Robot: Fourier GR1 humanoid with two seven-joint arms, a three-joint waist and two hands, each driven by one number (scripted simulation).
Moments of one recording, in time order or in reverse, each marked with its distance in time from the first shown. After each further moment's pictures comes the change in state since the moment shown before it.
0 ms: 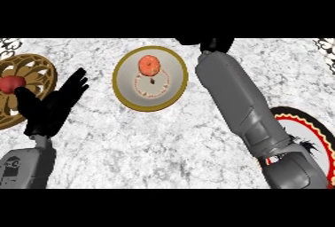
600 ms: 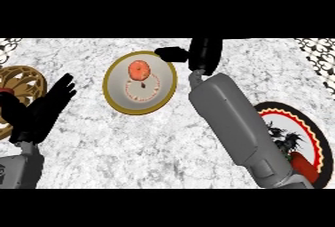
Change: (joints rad) left arm 0.050 0.034 0.051 -0.009 0.026 -0.010 0.014; right arm 0.252 0.013 0.311 -0.546 -0.026 0.140 0.060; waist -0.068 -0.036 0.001
